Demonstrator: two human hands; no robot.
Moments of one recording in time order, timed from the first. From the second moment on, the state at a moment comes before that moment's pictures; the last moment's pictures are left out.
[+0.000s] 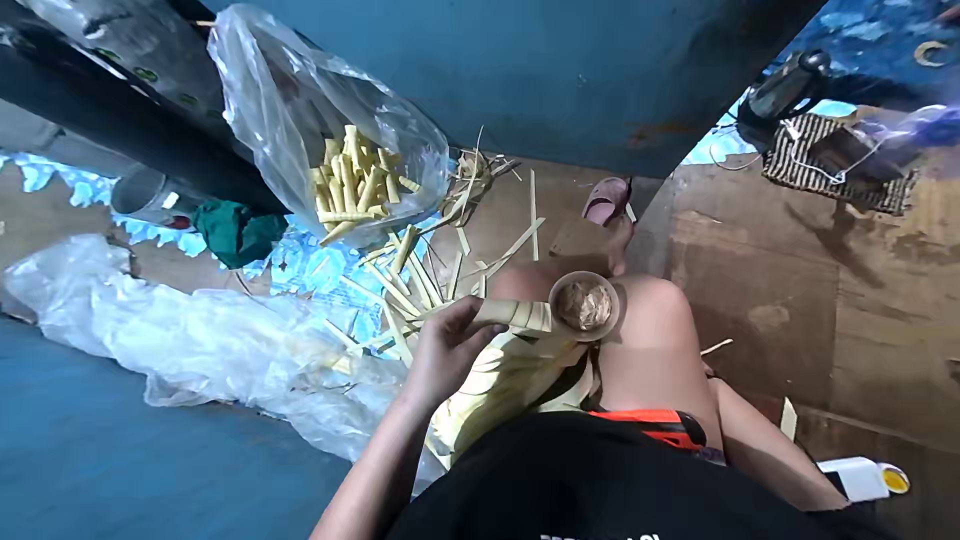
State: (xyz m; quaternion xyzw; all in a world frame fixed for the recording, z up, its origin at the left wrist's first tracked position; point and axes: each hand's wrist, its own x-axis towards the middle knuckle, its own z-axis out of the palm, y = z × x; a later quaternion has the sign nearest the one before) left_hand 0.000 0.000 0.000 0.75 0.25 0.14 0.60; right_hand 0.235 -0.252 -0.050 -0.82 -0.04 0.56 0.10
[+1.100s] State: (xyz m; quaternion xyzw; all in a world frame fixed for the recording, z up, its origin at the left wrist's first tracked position) left_hand -0.043 -0.047 0.068 0.81 0.06 0.13 0.56; right_hand 0.109 -0.246 0.045 -0.53 -0.22 0.50 0.65
